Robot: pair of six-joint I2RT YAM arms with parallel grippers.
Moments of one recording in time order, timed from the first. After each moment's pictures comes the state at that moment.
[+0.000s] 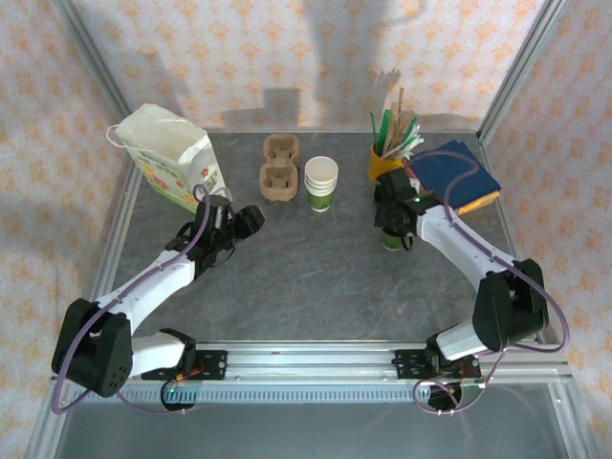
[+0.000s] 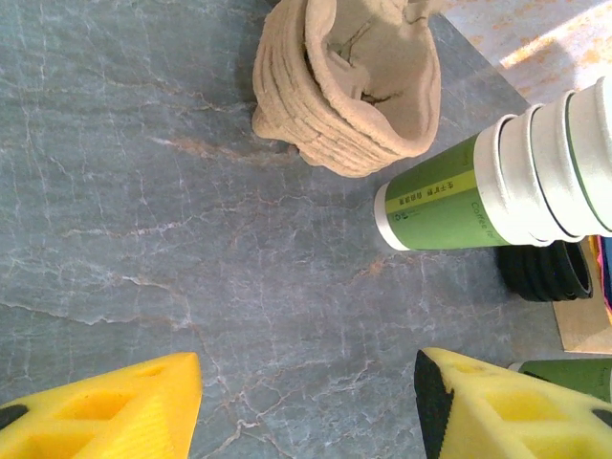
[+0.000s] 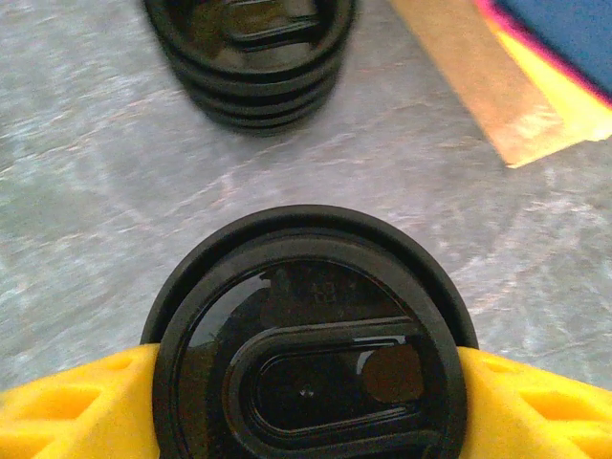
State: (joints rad) left arm -0.31 1.22 0.67 -0.10 0.07 -0.83; right arm 0.36 1.45 1.09 -0.76 0.32 0.49
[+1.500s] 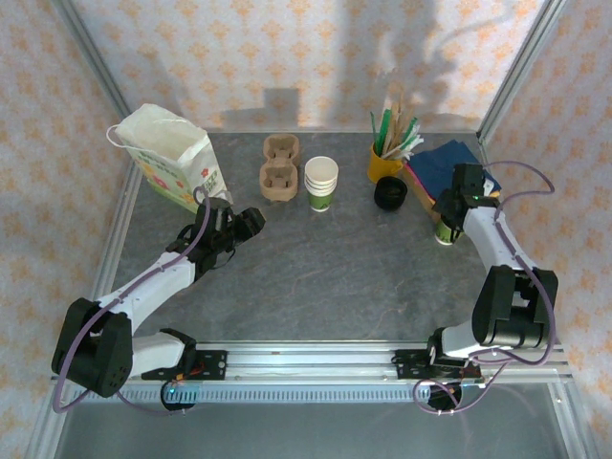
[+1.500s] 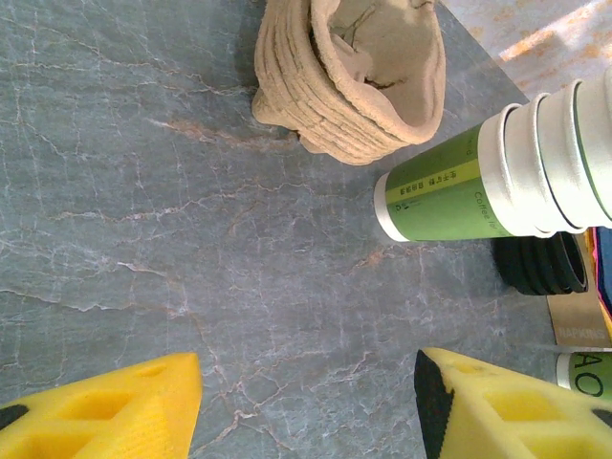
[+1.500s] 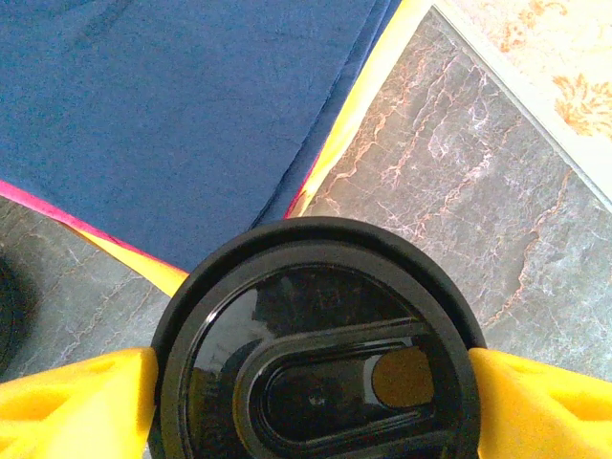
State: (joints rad) left arm -0.31 1.22 0.65 -0.08 0.09 -0.85; right arm -0.11 1.44 1.02 -0.57 0.26 0.45
